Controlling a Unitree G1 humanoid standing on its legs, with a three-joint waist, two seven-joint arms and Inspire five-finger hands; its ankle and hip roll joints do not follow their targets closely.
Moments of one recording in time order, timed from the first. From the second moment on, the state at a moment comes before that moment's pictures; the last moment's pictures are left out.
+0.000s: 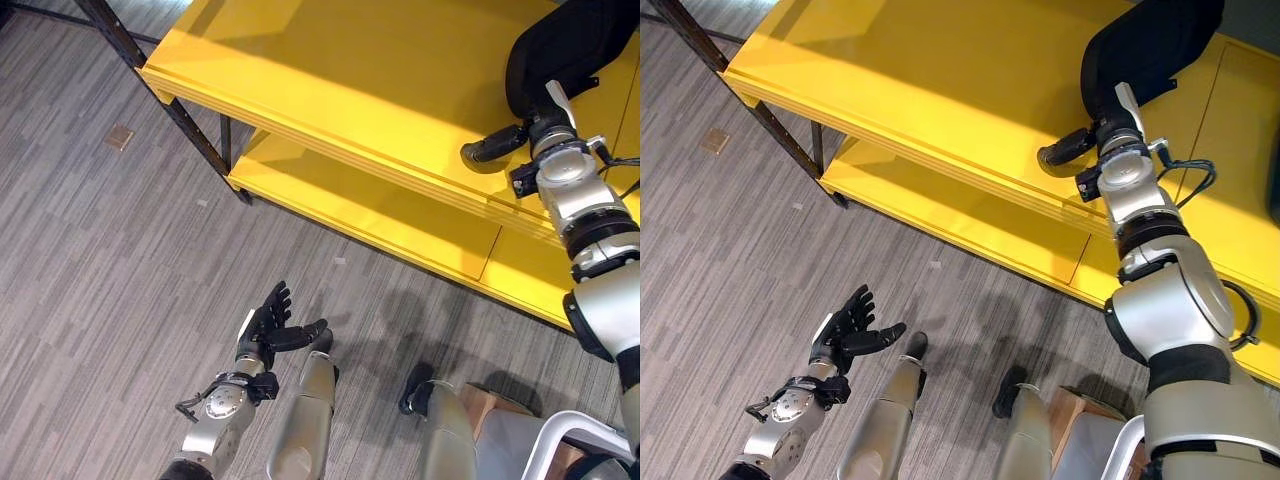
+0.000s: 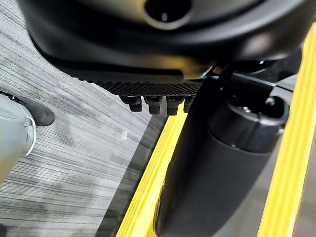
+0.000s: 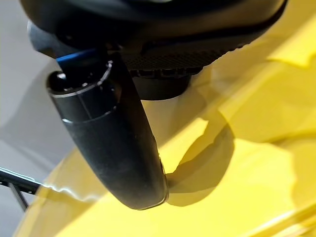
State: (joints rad) left arm -0.01 0.42 -0.32 0.27 -0.62 -0.16 0.12; right arm -1.37 -0.65 0.63 1.31 0.31 -0.04 -0.06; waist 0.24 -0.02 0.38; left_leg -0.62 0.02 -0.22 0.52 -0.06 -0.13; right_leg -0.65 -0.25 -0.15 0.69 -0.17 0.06
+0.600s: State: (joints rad) left arm -0.01 0.42 -0.27 0.27 -0.62 -0.15 0.10; right arm -1.36 -0.77 0.63 1.31 0.31 -0.03 0.02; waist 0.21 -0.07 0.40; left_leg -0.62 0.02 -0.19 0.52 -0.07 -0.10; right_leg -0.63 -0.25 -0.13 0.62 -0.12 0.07
